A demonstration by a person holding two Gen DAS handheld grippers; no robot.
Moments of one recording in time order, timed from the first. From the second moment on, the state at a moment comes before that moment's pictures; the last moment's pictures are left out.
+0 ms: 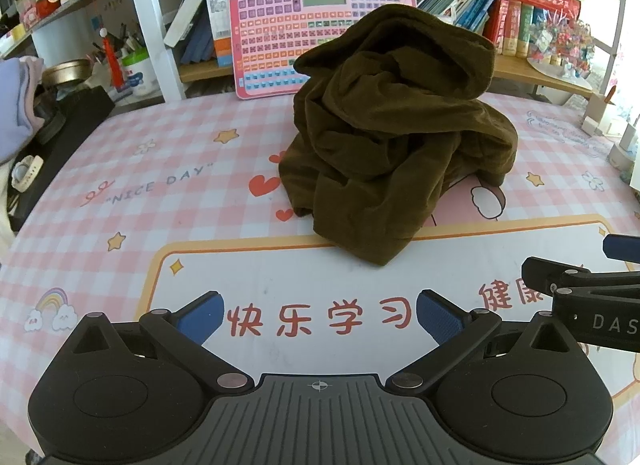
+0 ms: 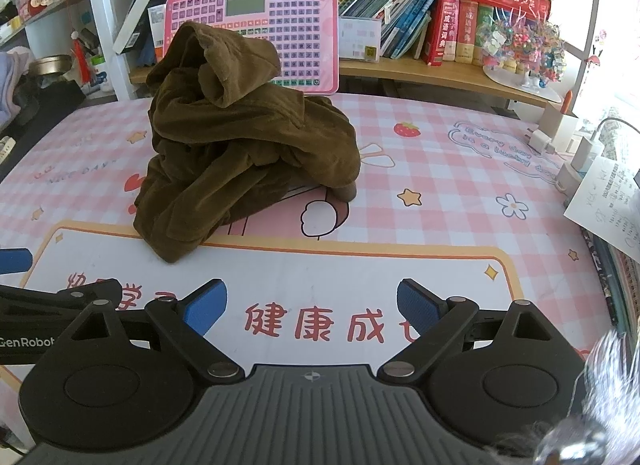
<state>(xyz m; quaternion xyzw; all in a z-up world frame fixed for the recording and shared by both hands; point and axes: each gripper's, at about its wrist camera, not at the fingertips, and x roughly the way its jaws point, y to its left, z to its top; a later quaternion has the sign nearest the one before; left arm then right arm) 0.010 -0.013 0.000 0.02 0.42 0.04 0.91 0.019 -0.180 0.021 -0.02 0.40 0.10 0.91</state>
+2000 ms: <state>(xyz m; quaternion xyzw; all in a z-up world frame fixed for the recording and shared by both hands) 0.044 0.090 0.047 0.03 0.34 0.08 0.94 0.096 -0.174 0.249 0.06 0.06 0.33 0.94</state>
